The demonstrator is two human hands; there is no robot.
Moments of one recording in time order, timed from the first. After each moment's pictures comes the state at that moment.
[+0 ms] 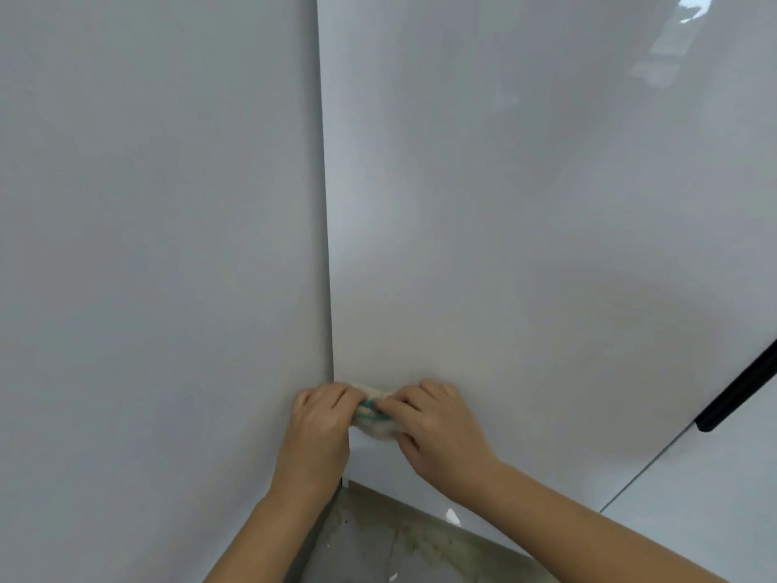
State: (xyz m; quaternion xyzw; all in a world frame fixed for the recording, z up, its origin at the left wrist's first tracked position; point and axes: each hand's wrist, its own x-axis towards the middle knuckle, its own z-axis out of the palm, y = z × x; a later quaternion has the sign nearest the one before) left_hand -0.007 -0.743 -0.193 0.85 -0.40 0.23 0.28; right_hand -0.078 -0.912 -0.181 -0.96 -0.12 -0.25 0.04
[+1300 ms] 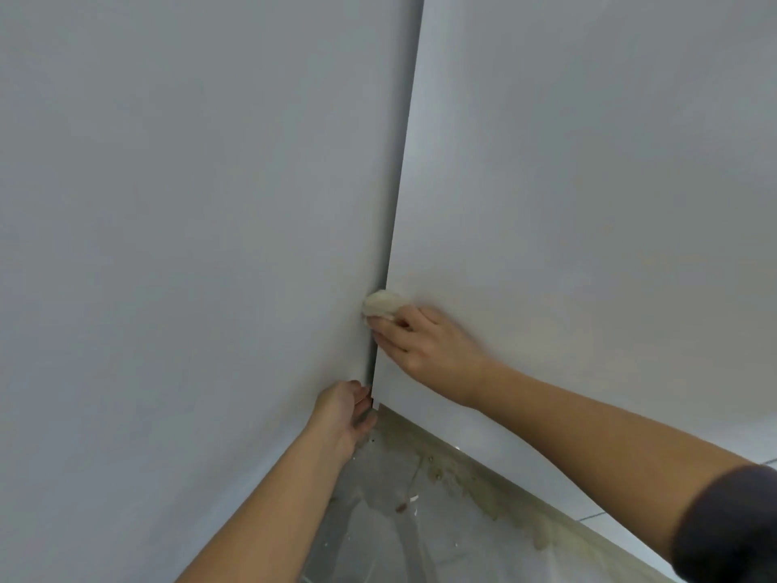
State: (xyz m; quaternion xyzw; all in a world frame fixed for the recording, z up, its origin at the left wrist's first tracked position) left_hand -0.009 -0.739 -0.254 0.51 0.30 -0.29 0.75; right_hand 0.004 -0.902 -0.228 -0.87 -0.36 -0.28 -0.20
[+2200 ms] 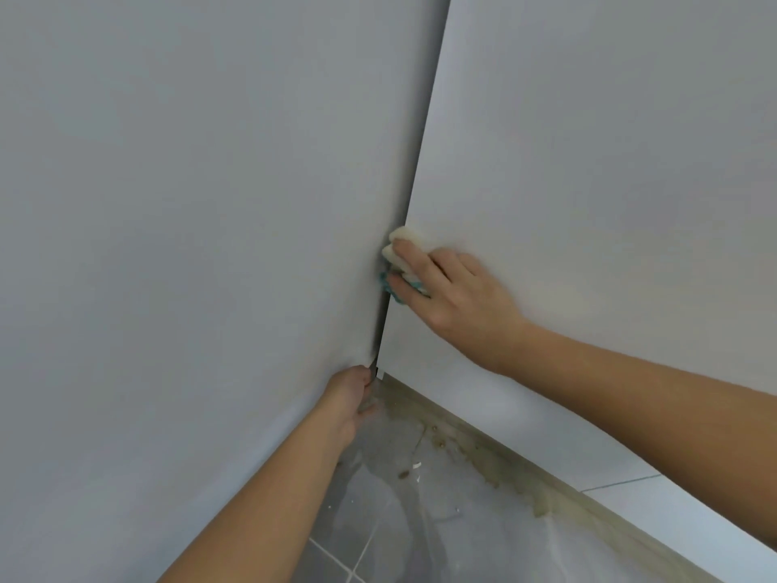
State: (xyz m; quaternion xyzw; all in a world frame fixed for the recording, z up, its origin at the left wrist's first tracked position) left_hand -0.009 -0.737 -0.297 0.56 0.28 -0.33 0.70; right_hand -0.002 -0.902 -0.201 -0.88 -0.29 -0.29 -0.23
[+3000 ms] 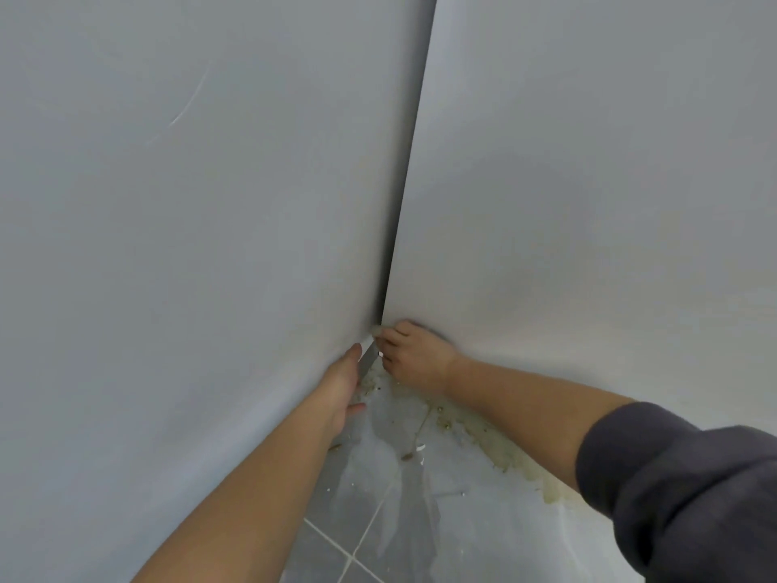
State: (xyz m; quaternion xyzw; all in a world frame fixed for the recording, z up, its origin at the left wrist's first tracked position) left_hand 0.006 -0.735 -0.360 0.62 0.26 -0.37 0.64; right_hand 0.018 -0.886 -0.369 -0.85 -0.36 0.07 -0.39
